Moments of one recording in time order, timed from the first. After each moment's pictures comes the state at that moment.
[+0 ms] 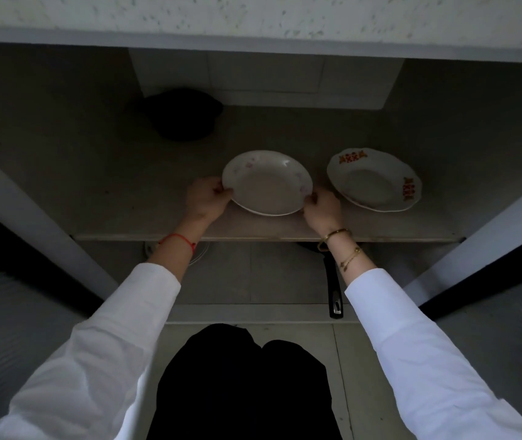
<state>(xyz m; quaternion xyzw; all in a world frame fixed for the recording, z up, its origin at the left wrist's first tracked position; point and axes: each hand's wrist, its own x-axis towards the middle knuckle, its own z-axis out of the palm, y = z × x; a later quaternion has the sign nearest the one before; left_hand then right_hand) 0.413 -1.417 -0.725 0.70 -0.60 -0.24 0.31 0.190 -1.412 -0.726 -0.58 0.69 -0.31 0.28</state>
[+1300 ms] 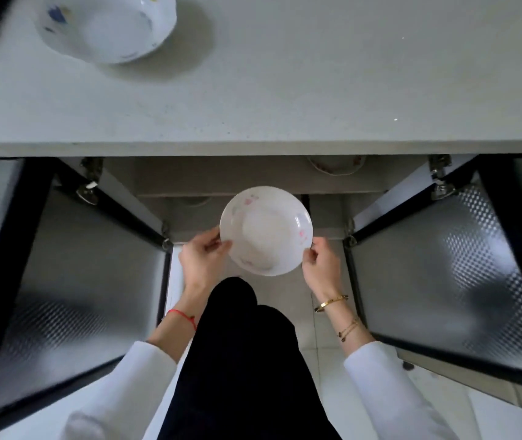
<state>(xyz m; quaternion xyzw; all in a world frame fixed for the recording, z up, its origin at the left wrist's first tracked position) 0.399 -1.145 -0.528 0.74 -0.37 -0.42 0.37 0.186 -1.143 -0.536 -0.50 0.76 -0.24 0.34</state>
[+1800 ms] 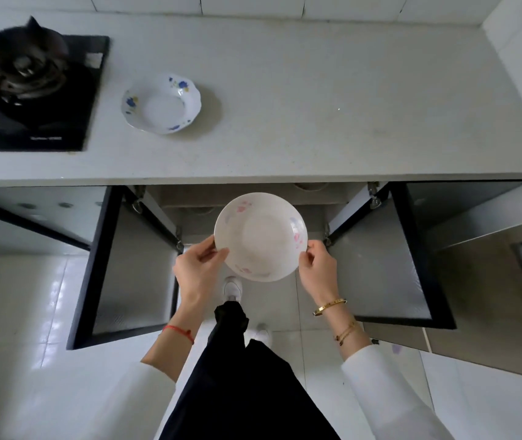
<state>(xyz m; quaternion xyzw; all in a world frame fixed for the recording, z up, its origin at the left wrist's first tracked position) 0.383 -1.048 -0.294 0.74 -0.32 -0.42 0.42 0.173 -1.060 -0.316 -0.51 0.74 -0.27 0.35</state>
